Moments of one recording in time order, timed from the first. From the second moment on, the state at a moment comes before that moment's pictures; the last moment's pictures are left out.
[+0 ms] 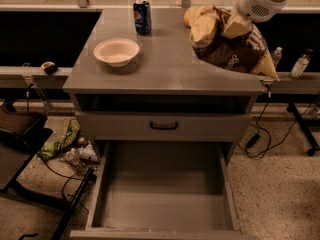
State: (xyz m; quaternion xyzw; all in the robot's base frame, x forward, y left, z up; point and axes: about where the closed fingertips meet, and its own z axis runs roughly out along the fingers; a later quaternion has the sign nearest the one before) arm 0.651 -0.184 0.990 -0.58 0.75 -0.10 0.30
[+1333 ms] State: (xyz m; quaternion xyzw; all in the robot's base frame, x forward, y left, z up) arm 0.704 -0.156 0.972 -0.58 0.73 -0.16 0.32
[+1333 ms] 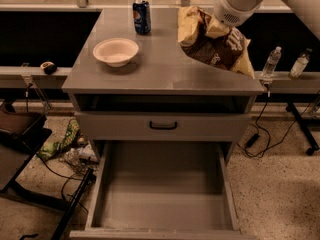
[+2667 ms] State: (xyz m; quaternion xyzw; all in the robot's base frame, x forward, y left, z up) arm 0.695 -0.158 1.022 -0.56 0.72 -0.18 0.37
